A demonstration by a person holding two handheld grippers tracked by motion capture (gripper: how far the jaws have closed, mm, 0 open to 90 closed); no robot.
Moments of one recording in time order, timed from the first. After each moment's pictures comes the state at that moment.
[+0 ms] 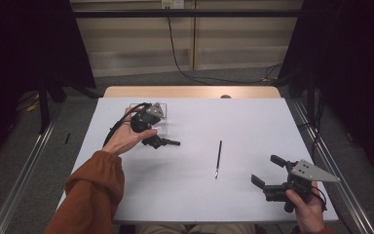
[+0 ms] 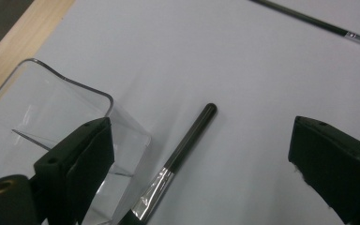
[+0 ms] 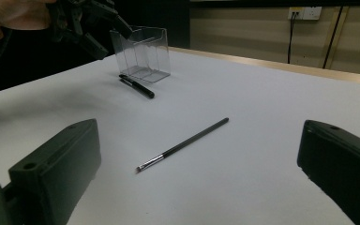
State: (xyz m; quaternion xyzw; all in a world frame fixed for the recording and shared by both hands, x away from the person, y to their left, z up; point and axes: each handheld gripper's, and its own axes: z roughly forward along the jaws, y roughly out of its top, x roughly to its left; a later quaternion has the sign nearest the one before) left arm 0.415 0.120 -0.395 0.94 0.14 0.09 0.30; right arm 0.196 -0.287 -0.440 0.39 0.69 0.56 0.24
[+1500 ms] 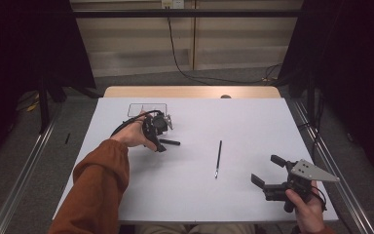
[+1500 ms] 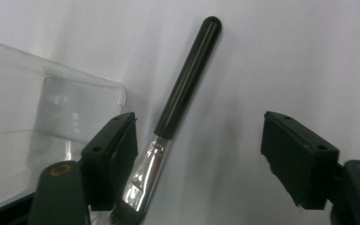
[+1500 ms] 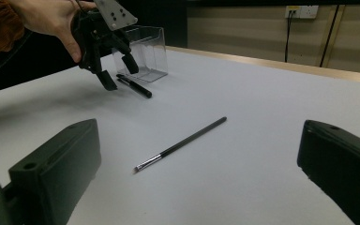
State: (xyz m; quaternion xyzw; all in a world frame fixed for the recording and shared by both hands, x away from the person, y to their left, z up) left arm 0.442 0.098 -0.437 0.99 0.07 0.04 0.14; right arm 0.197 -0.286 -0.440 0.40 0.69 0.56 0.24
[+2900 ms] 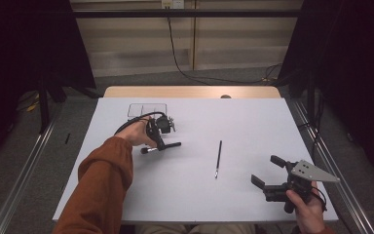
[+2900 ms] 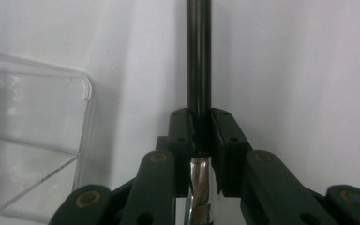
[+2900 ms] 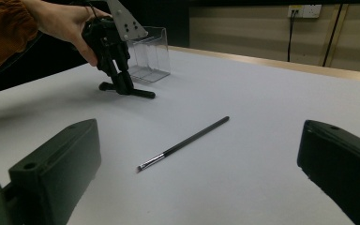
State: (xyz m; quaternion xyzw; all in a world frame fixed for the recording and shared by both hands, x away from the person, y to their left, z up) left arm 0.450 0.088 -0.448 0.99 0.07 -0.03 0.09; right arm 0.196 -0.287 -0.440 0.40 0.69 0.56 0.24
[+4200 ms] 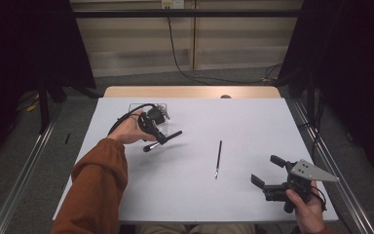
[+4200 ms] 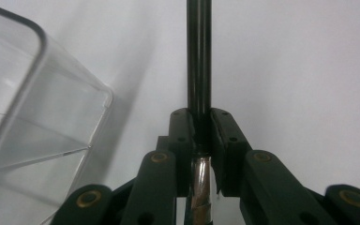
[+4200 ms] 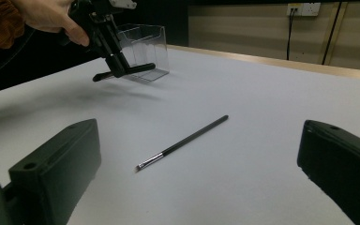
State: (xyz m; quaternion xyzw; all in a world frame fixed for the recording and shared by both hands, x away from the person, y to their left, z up) left arm 0.447 0.111 -0.417 0.96 0.16 -0.04 0.22; right arm 0.197 -0.286 -0.441 0.40 0.69 0.56 0.23
